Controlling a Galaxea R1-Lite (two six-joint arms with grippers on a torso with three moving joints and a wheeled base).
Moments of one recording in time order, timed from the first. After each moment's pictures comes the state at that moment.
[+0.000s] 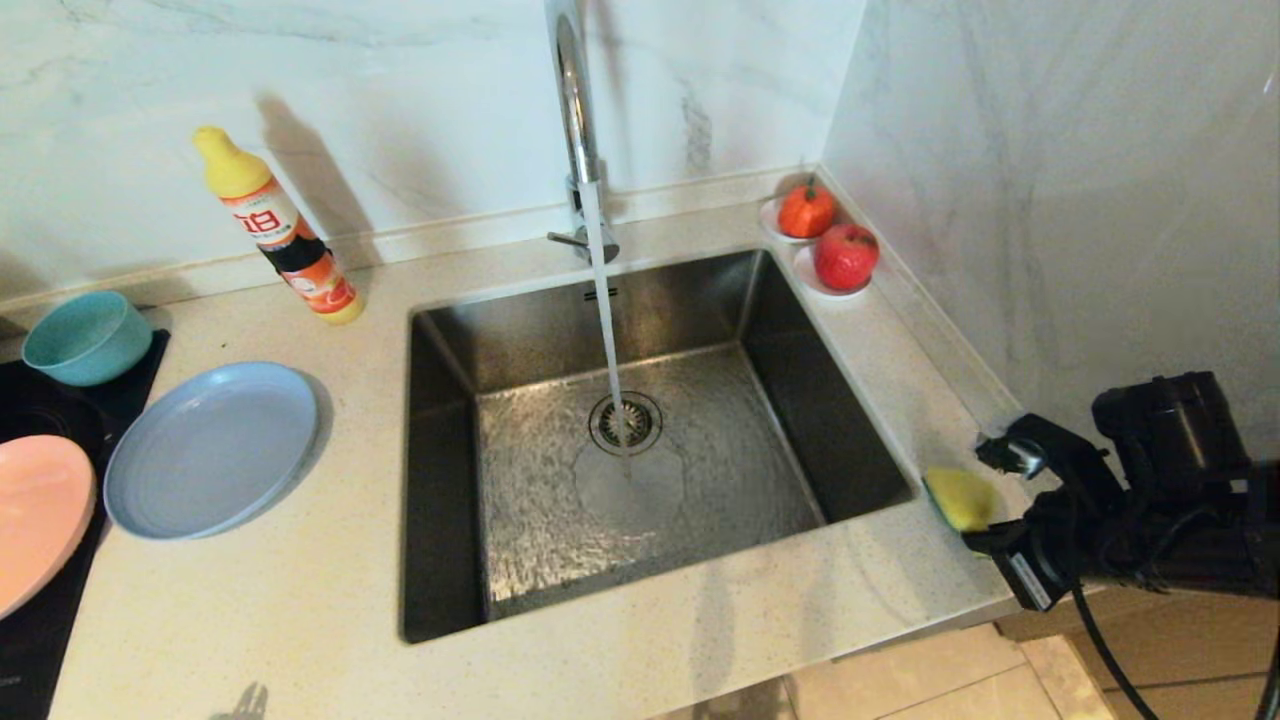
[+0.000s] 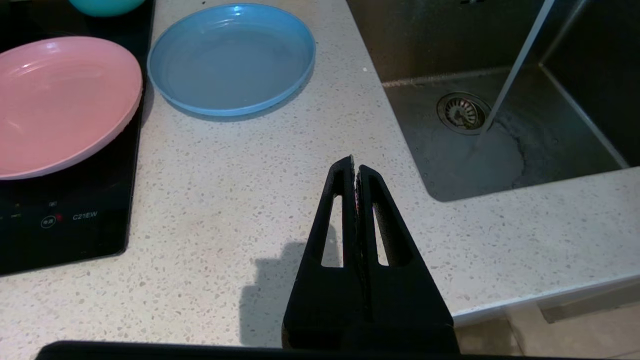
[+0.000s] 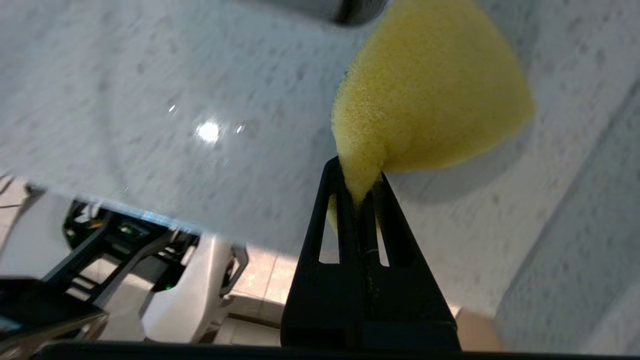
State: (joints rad) left arm 0.00 0.00 0.00 -0.13 0.02 0.01; right arm 0.16 1.60 -0.75 -0.14 0.07 -0.34
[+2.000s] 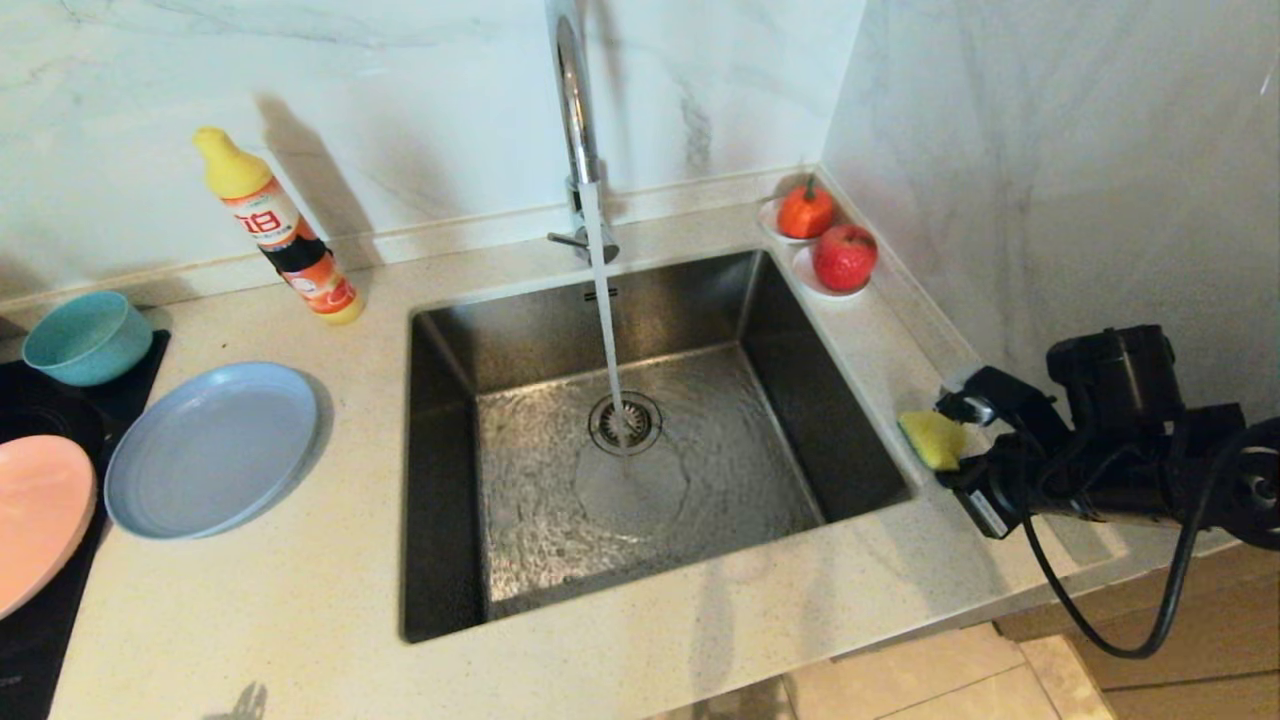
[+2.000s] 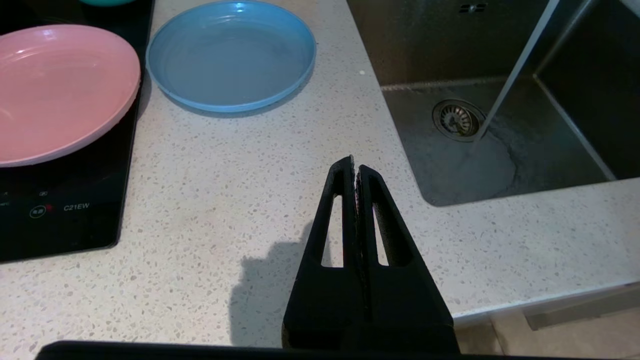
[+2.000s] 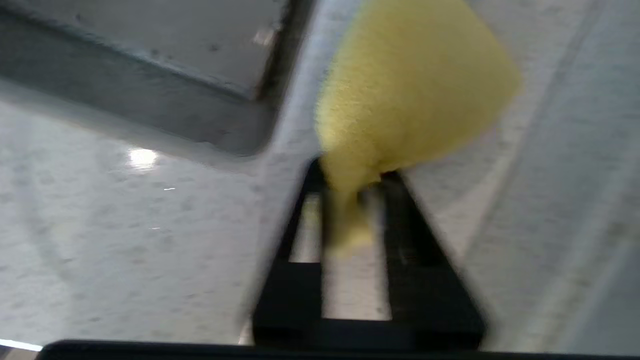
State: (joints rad) left arm 0.00 0.00 0.00 -0.13 0.02 -0.03; right arm 0.15 1.73 -0.91 -0.20 0.01 -0.46
